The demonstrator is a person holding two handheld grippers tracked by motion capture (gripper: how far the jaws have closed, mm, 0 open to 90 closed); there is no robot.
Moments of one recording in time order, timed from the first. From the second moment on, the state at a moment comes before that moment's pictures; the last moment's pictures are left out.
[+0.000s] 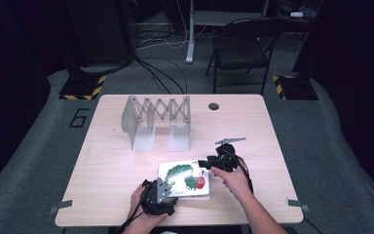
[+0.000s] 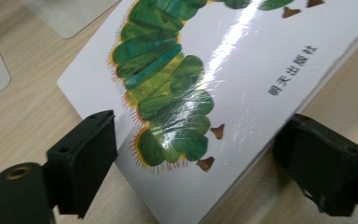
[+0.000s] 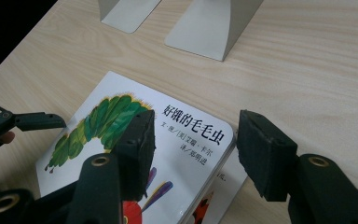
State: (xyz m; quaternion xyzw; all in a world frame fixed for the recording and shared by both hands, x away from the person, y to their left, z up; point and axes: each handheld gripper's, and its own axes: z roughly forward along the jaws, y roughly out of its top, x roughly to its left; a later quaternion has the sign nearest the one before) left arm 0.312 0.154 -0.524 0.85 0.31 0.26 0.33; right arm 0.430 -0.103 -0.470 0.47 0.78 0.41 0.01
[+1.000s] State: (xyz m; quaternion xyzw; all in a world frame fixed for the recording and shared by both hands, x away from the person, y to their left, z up) left arm 0.308 0.155 -0.527 0.85 0.29 0.26 0.34; right arm 0.434 -0.100 -0.477 0.47 0.79 0.39 0.01
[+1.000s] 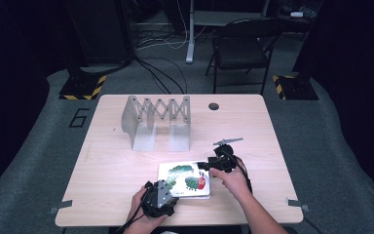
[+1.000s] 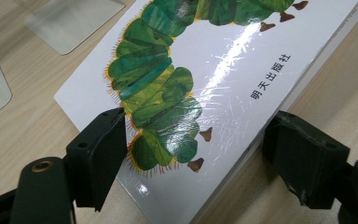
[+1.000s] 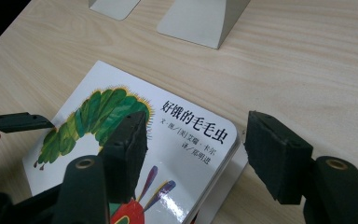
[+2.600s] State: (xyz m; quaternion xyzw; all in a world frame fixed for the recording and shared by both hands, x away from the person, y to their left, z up) left arm 0.308 0.155 -0.528 0.85 0.29 0.27 0.35; right arm 0.458 -0.084 -0.495 0.47 0.81 0.36 -0.07
